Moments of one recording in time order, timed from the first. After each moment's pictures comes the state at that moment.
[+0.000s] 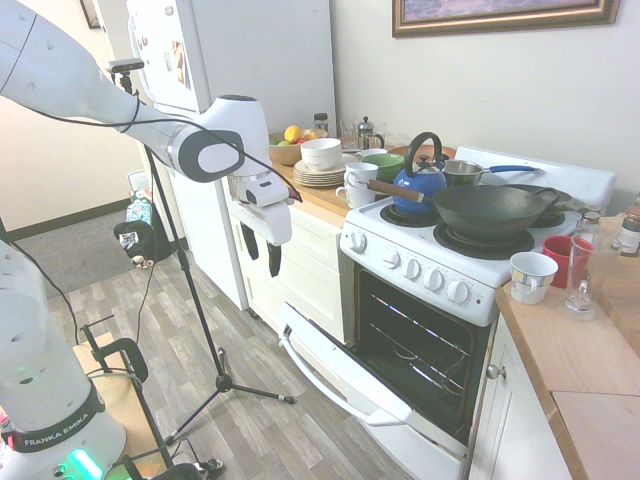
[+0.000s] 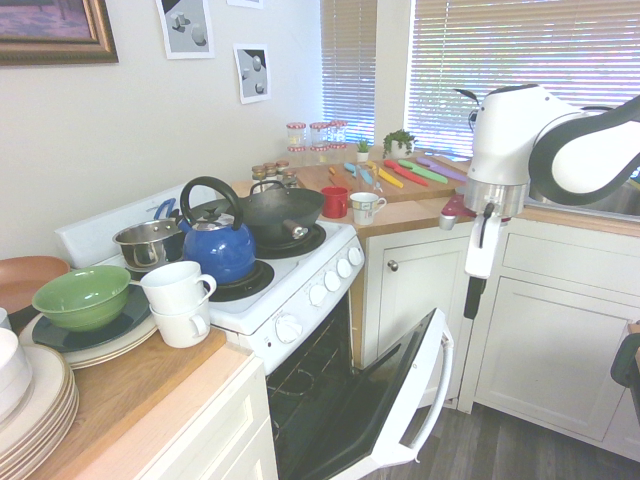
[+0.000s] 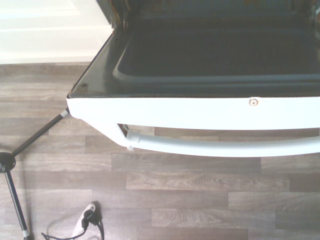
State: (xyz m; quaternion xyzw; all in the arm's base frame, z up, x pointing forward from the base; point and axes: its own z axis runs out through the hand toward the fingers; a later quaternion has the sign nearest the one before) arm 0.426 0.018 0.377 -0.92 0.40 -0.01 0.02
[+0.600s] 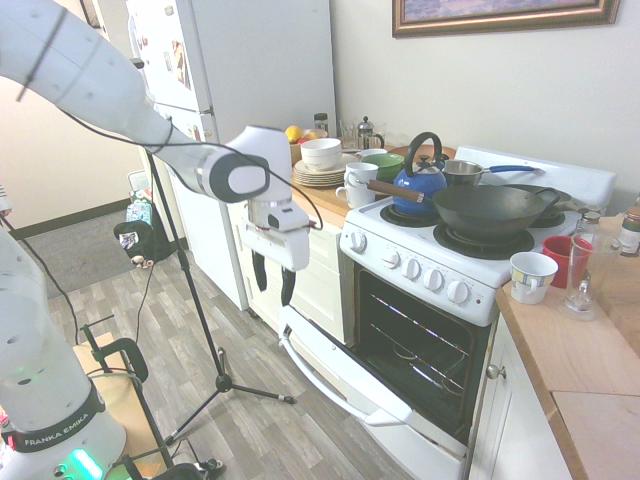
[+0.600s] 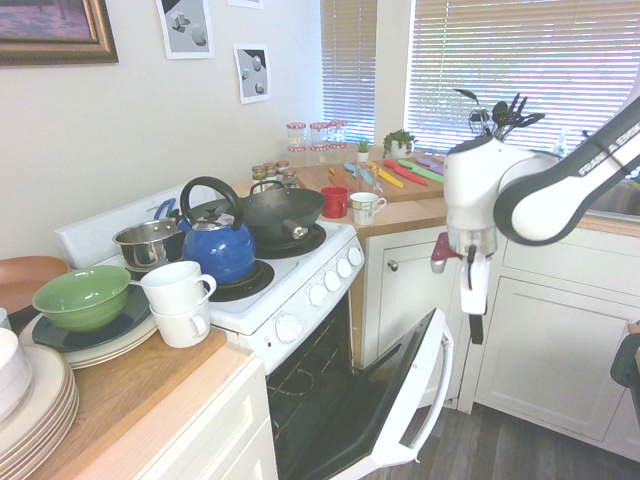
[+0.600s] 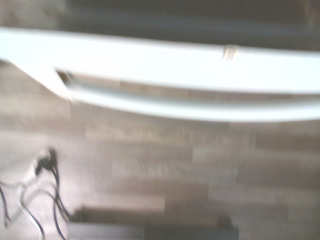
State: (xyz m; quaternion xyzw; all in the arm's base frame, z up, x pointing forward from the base) arm 0.445 -0.010 0.267 -0.92 0.37 0.07 -0.07
